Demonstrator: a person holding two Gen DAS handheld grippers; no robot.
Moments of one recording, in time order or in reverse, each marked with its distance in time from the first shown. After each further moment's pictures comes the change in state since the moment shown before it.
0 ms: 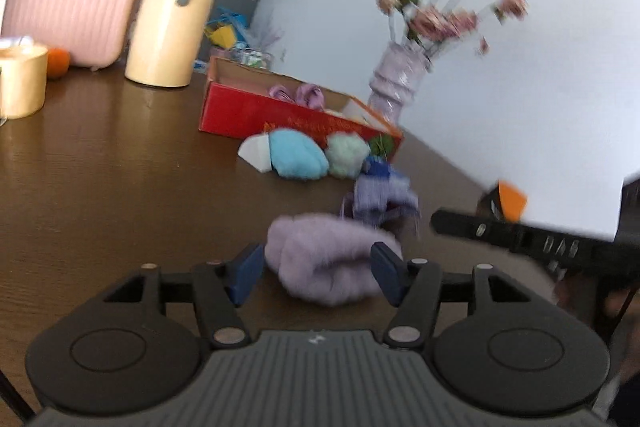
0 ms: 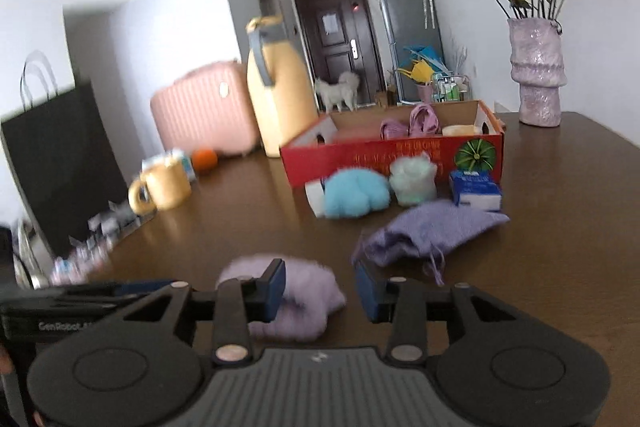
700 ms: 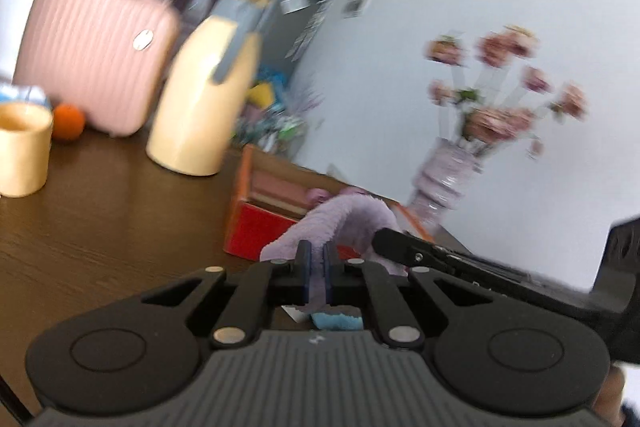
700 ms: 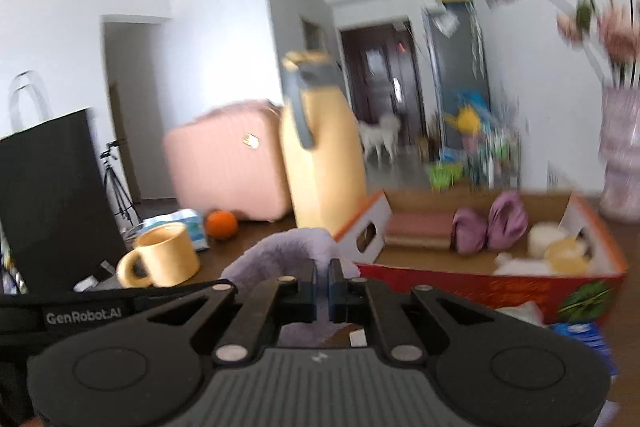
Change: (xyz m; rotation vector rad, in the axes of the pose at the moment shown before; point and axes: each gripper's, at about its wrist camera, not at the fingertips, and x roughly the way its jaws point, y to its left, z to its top) left arm 0.050 0.035 0.097 -0.113 -0.201 0.079; right arm 0.118 0.040 0.087 -0.164 -0.126 0.095
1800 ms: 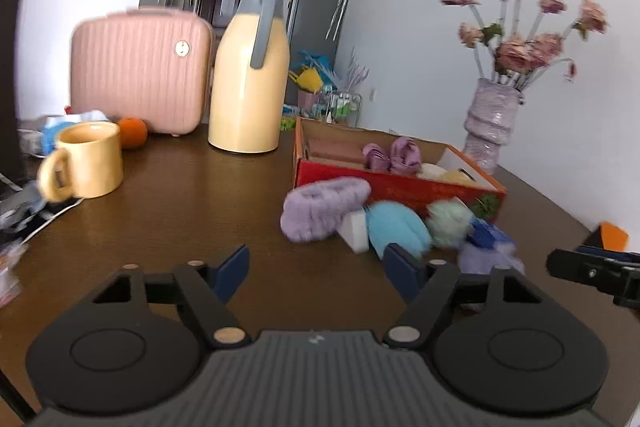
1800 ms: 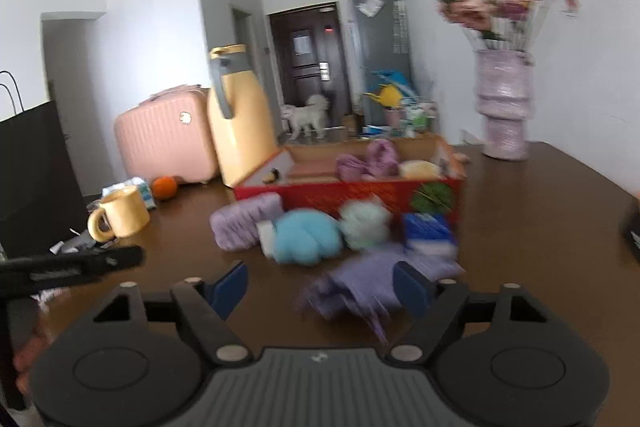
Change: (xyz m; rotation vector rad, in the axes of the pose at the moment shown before) left arm -0.037 -0.032 -0.039 0.186 0.064 0.237; right arm -0.111 -0.036 -0.046 0.103 0.076 -0.196
